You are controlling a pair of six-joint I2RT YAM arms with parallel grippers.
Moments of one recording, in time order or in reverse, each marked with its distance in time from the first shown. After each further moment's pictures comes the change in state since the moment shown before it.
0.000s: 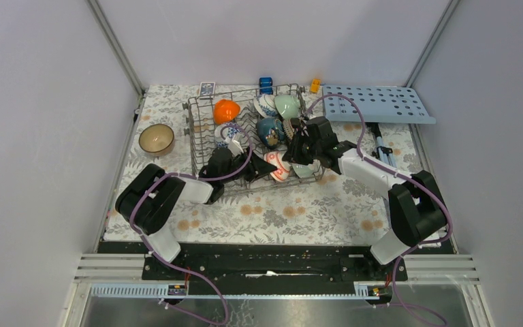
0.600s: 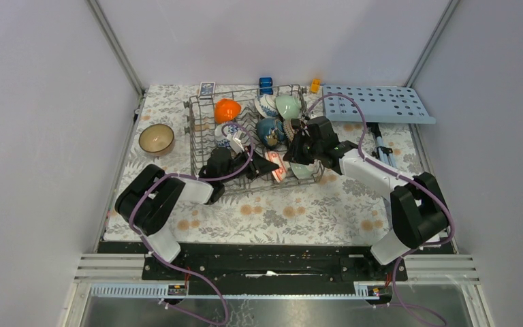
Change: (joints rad) left arm -0.007 -0.006 0.000 0.081 0.035 0.000; right arm 0.001 -0.017 0.000 -0.013 0.011 0.000
